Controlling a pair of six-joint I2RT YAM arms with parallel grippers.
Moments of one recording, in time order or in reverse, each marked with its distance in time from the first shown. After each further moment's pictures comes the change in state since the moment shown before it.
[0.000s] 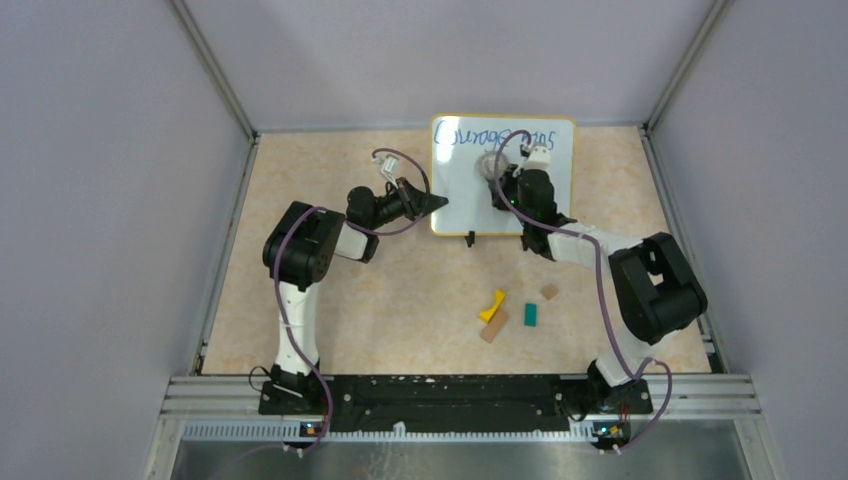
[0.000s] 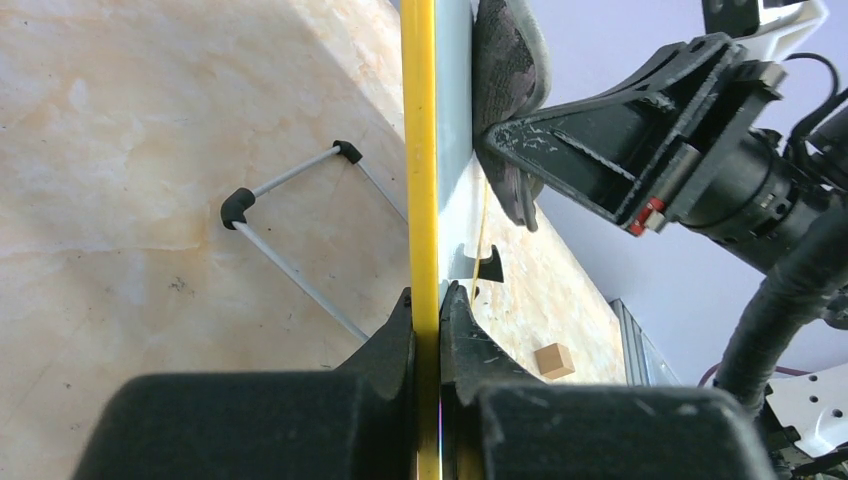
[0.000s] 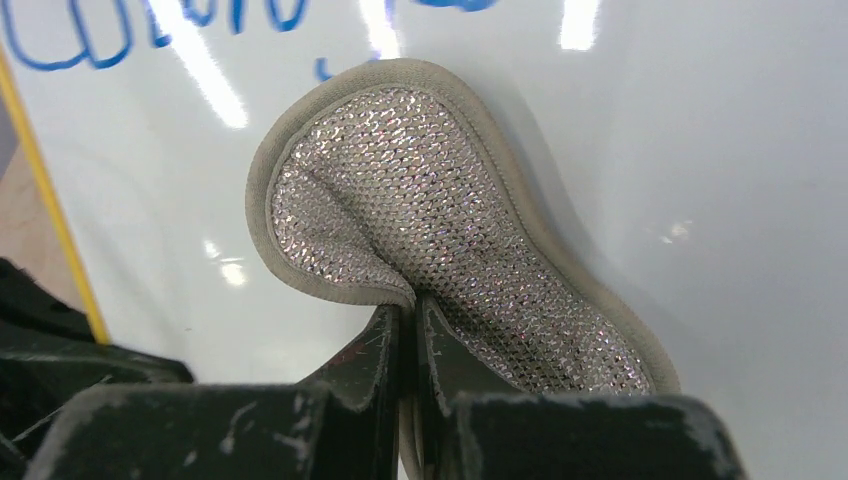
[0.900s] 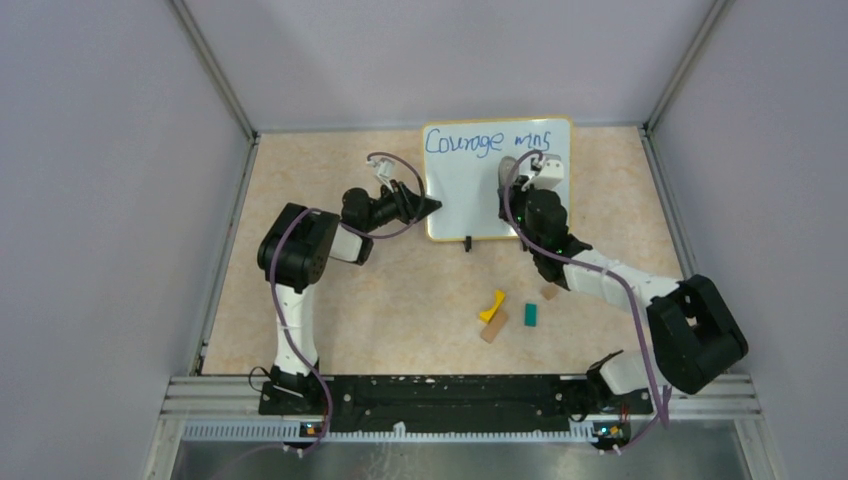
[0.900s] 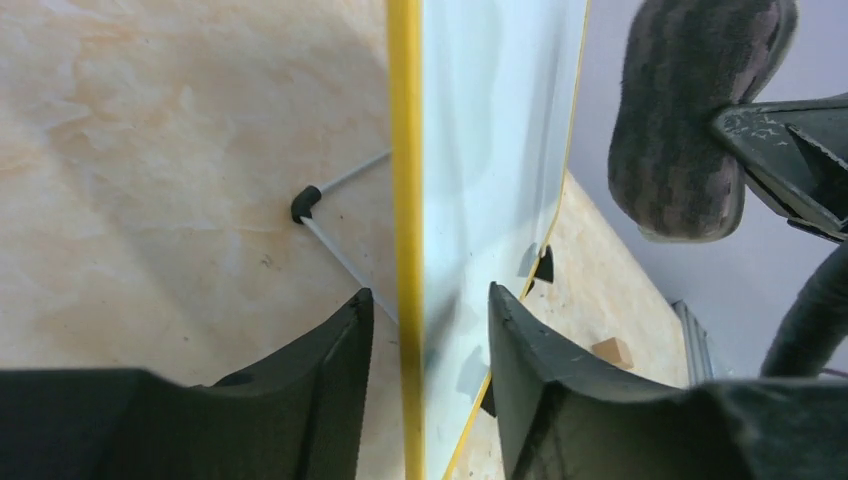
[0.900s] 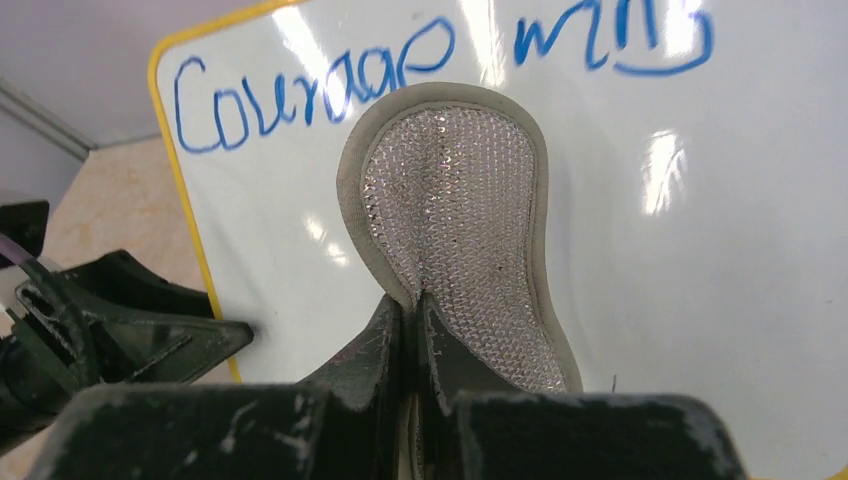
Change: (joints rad) left arm 0.025 -0.034 -0.044 -0.050 -0.019 0.128; right arm 0.085 -0.288 -0.180 0.001 0.185 -0.040
